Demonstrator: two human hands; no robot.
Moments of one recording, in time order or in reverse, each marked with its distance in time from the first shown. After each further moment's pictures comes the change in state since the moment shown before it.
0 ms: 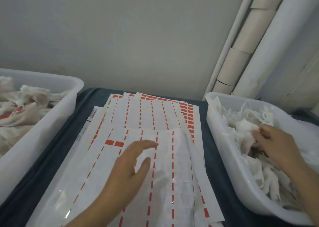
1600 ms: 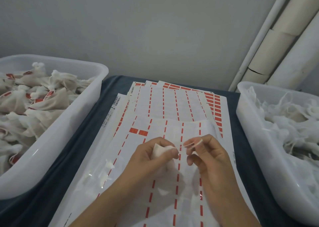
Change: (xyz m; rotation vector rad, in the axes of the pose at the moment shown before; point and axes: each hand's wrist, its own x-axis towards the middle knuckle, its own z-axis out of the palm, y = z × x) left_hand 0.000 -0.009 -0.013 -0.478 -0.093 -0.256; right_hand -0.123 -0.156 0.094 1.255 -0.432 0.057
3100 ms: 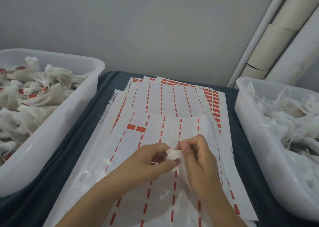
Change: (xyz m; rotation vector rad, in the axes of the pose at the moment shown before) left_hand -0.001 0.006 -0.011 0.223 -0.333 -0.074; right_hand -0.007 0.017 0.012 -0.383 -0.034 -0.146
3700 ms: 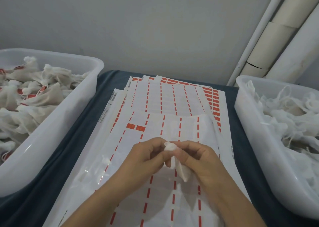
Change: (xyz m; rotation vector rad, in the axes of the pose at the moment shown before) left_hand 0.002 -0.002 0.007 0.036 0.231 0.105; right_hand 0.009 -0.010 -0.017 0.188 -0.253 0.350
